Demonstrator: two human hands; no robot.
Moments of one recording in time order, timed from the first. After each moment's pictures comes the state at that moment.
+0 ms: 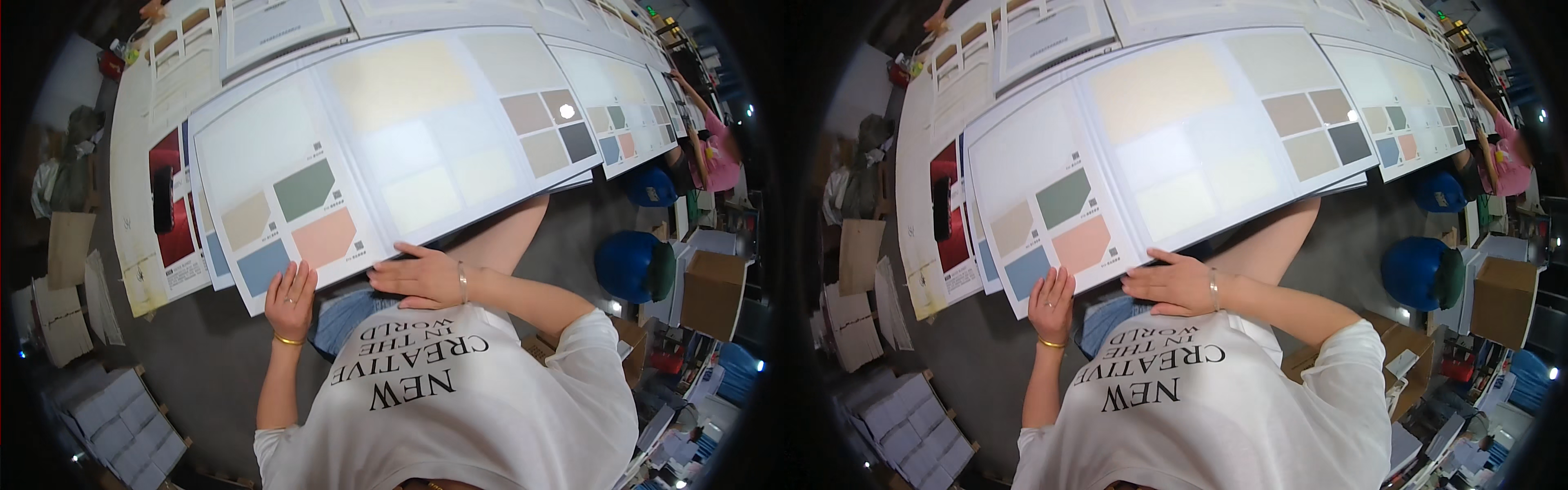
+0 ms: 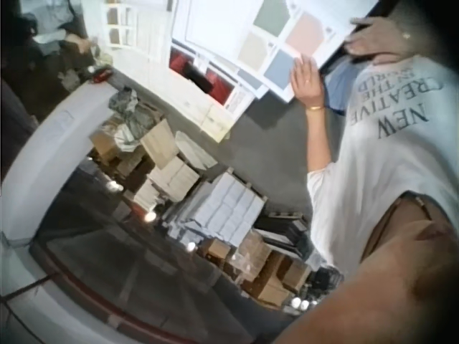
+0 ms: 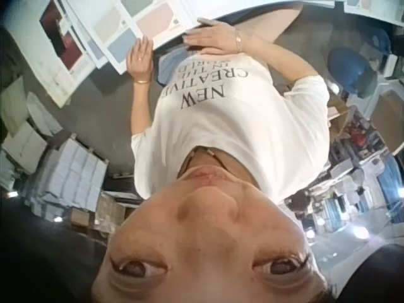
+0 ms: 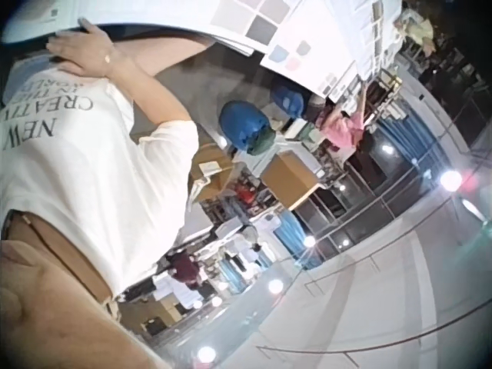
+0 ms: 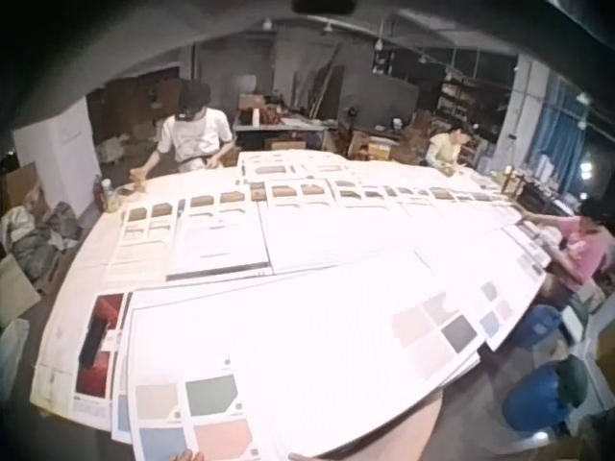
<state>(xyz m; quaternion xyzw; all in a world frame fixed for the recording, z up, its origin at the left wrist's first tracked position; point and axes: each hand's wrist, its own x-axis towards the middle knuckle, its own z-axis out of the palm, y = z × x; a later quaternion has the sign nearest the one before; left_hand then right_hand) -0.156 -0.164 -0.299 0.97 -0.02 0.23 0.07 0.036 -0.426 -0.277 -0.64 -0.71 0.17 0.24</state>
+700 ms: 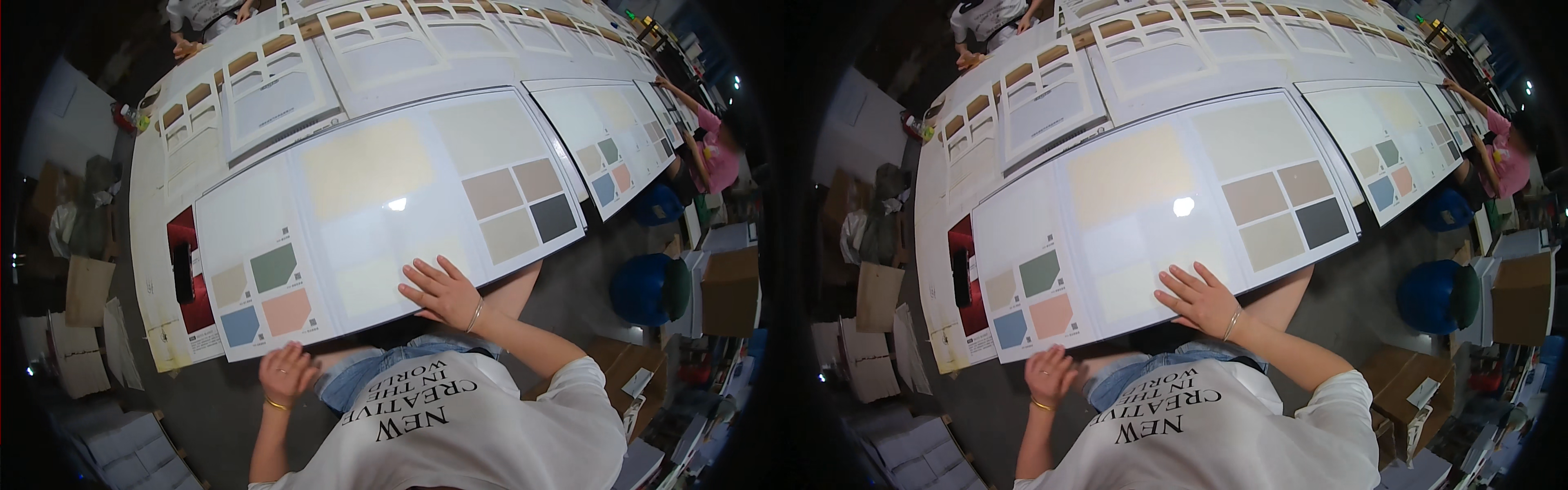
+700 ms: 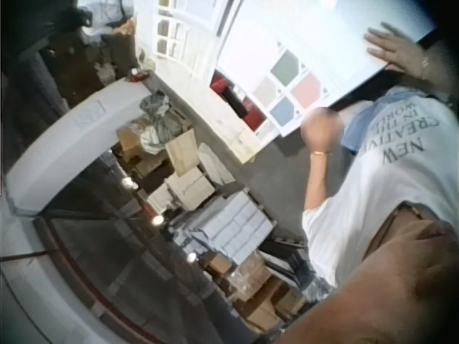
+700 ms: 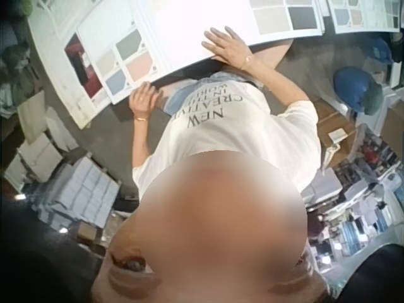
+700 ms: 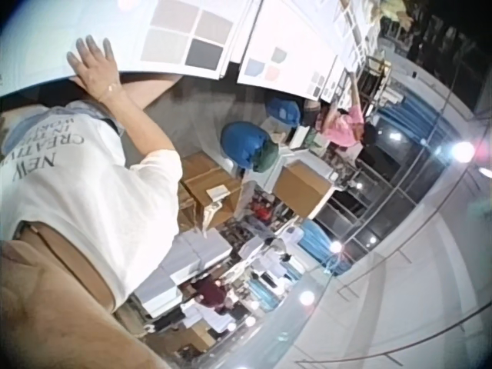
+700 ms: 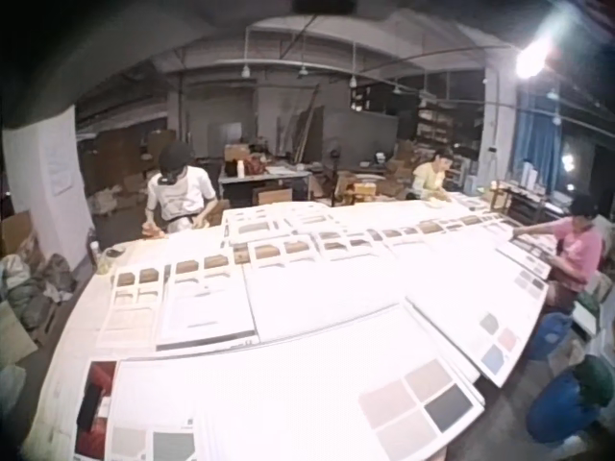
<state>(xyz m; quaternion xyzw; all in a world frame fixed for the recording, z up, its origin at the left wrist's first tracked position) -0.159 -0.130 -0.268 0.98 -0.09 0.16 0.08 0.094 -0.453 -0.273 -0.81 -0.57 0.03 0.14</state>
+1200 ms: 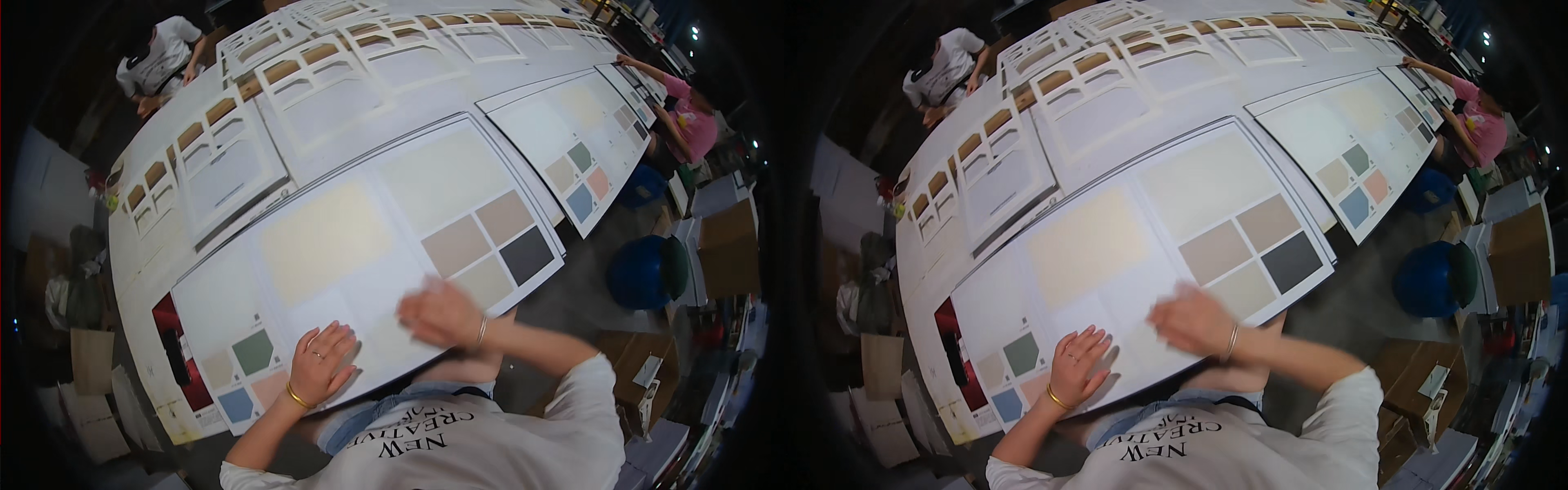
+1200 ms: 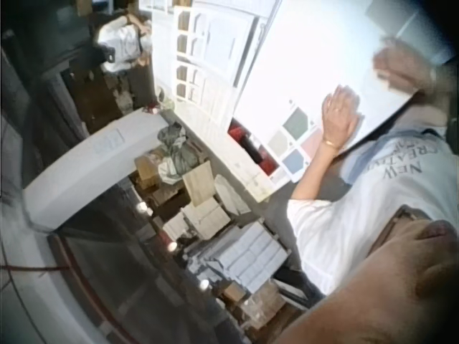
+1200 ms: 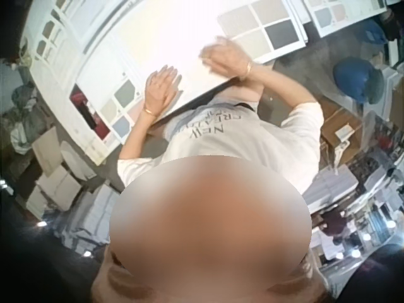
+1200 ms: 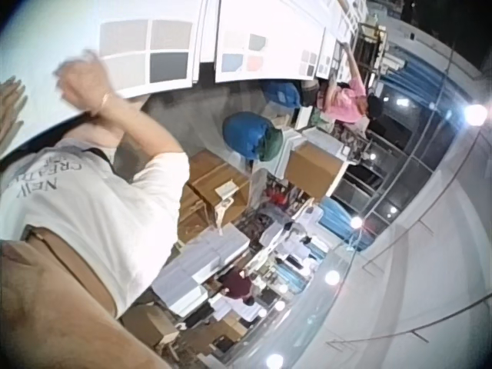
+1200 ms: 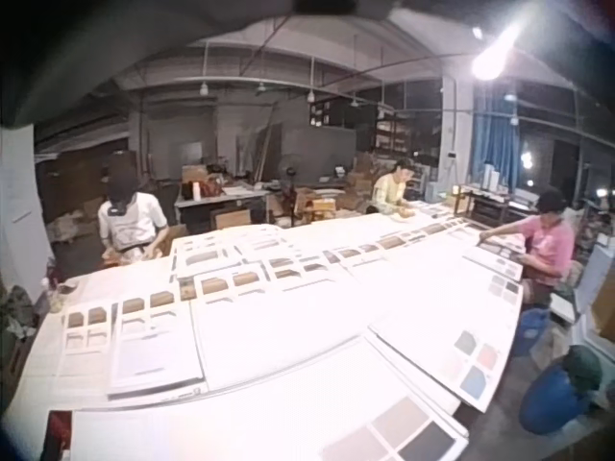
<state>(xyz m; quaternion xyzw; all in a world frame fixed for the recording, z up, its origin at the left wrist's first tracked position) 0.046 -0.185 -0.238 0.94 -0.23 0.04 0.25 0.179 -0.473 -0.261 -0.78 -0.52 -0.04 0.34</state>
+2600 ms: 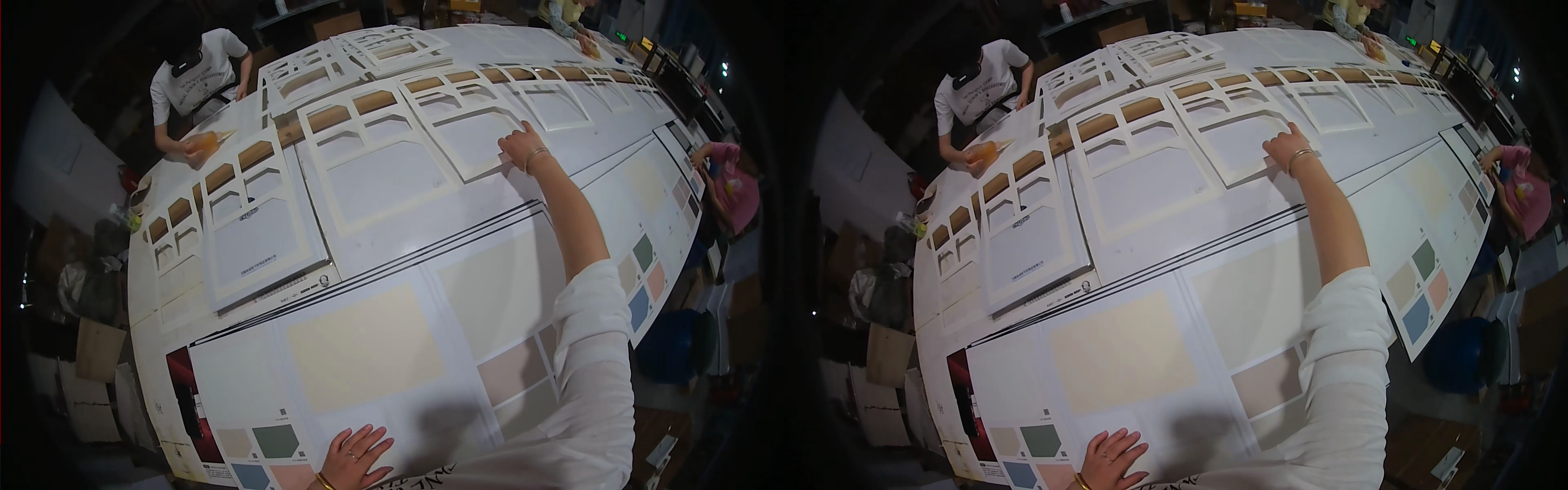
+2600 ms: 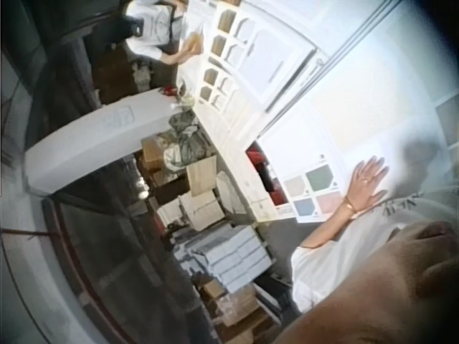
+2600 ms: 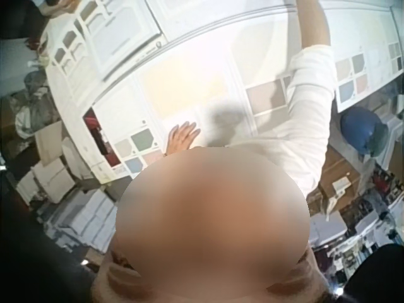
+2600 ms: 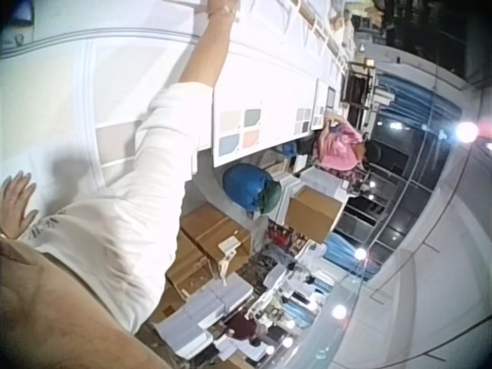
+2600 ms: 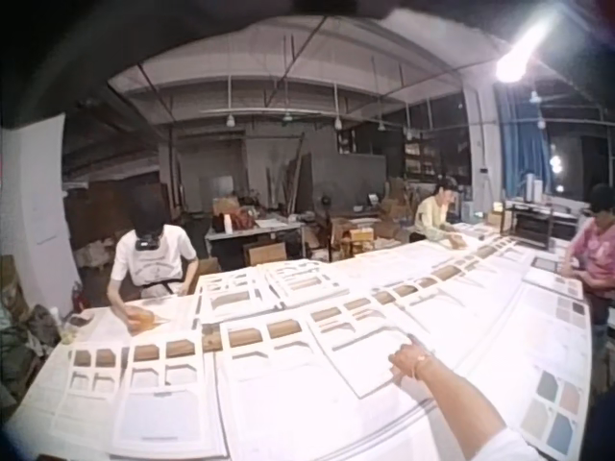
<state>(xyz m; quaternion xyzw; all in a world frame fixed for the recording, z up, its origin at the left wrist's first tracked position) 0.038 -0.188 -0.274 0.95 -0.14 -0.08 0.26 0.671 -0.454 -0.248 -0.91 -0.30 -0.03 -0.28</state>
